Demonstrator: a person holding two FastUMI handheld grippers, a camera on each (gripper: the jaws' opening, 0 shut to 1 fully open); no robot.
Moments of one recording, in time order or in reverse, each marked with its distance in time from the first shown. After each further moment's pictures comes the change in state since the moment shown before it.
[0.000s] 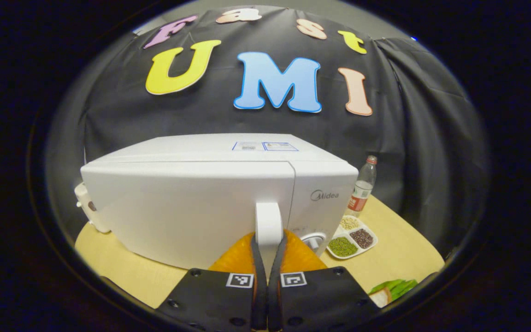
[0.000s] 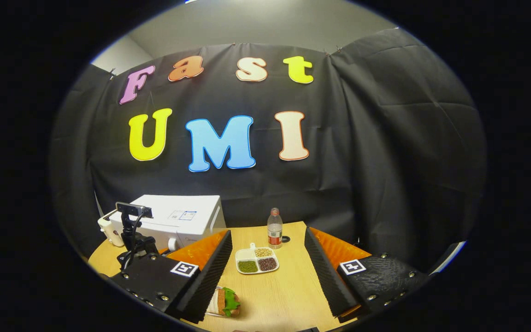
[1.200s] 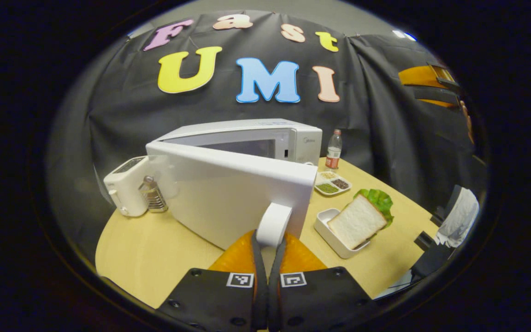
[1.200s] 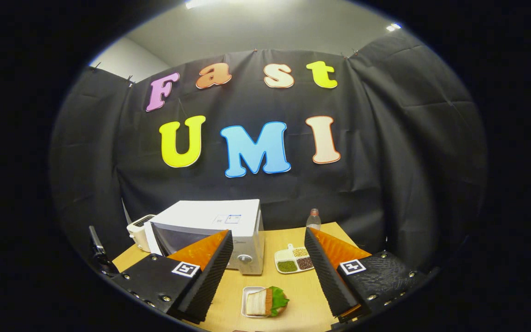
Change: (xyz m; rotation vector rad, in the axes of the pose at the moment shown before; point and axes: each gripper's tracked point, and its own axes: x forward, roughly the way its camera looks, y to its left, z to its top) left arm -0.221 0.096 -0.082 0.078 0.080 -0.151; right arm -0.031 0.106 -0.004 0.021 -0.037 0.157
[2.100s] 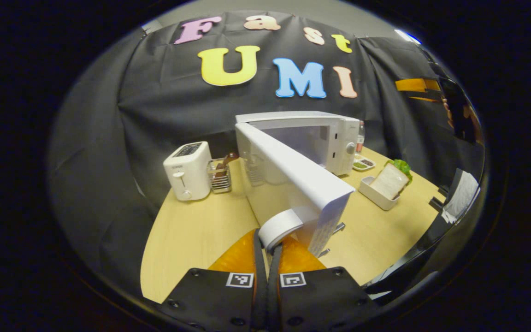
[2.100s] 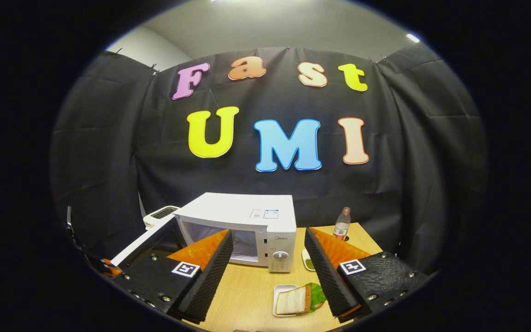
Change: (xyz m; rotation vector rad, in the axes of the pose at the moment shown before) left arm -0.125 0.199 -0.059 0.029 0.037 0.108; right arm 0.008 0.102 -0.016 -0.089 0.019 0.095
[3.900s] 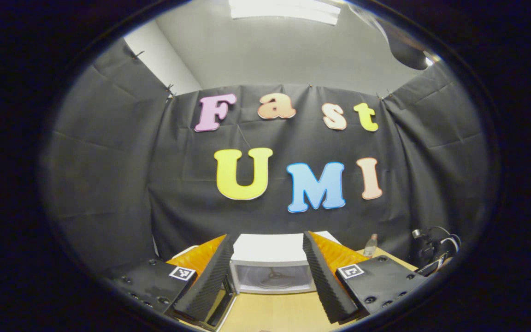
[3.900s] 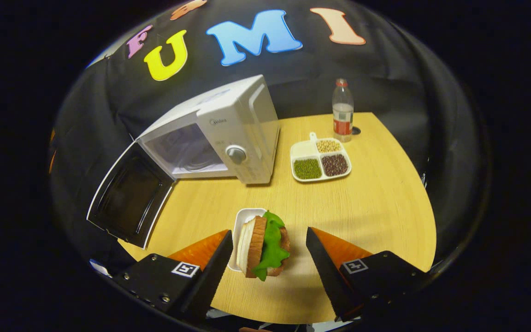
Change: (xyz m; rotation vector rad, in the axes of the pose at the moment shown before) left arm -0.041 -0.174 0.336 -0.075 -0.539 0.254; right arm 0.045 -0.125 -0.240 0.248 0.729 0.162
